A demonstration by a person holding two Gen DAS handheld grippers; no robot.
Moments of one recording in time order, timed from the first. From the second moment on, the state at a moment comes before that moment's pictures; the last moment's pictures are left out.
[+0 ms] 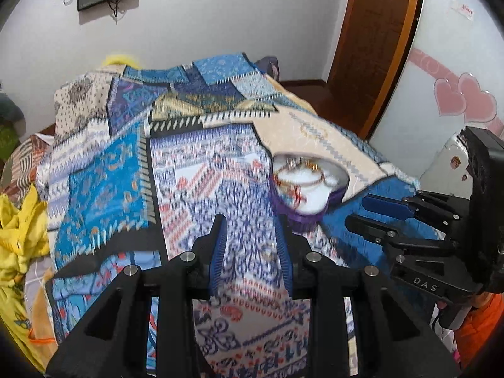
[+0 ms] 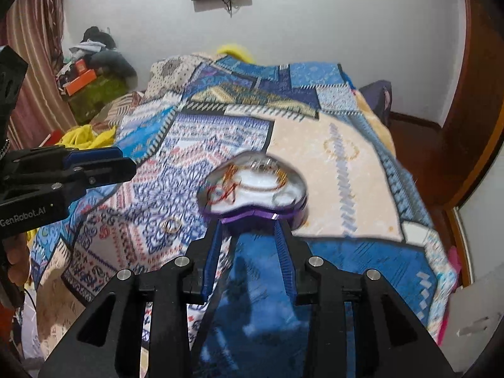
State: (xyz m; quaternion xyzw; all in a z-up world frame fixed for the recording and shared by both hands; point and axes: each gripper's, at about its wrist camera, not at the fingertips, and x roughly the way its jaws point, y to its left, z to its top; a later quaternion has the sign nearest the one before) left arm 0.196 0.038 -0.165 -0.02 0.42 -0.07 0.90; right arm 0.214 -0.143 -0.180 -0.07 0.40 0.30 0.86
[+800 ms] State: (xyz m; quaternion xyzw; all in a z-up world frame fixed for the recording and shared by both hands) left arm 0.202 0.018 -0.221 0.00 0.48 -0.09 0.87; right arm 0.202 -0.133 -0.205 -0.09 0.42 0.32 0.85
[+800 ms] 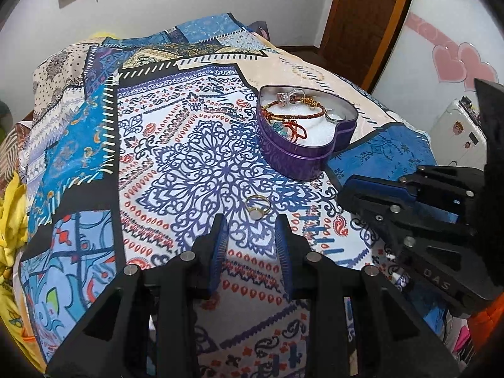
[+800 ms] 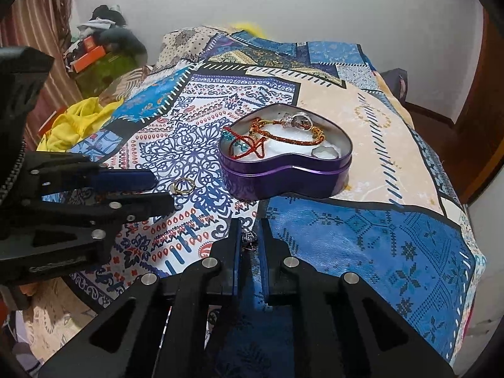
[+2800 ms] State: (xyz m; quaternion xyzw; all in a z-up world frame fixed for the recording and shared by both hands) left arm 0.215 0.017 -0.191 0.00 0.44 -0.09 0.89; right arm 0.233 -0.156 -0.131 -0.04 0.33 0.30 0.89
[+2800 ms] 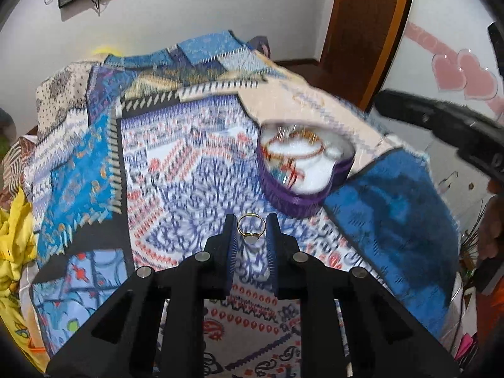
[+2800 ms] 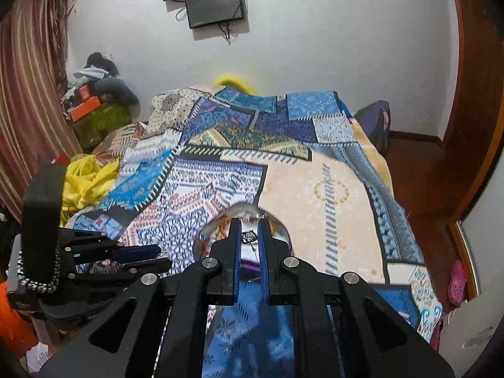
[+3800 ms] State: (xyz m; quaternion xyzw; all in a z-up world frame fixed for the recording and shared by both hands) left arm 0.265 -0.013 -0.181 -0.02 0.43 -0.13 0.90; right arm 0.280 -0.152 -0.173 -0.02 0.40 0.32 0.86
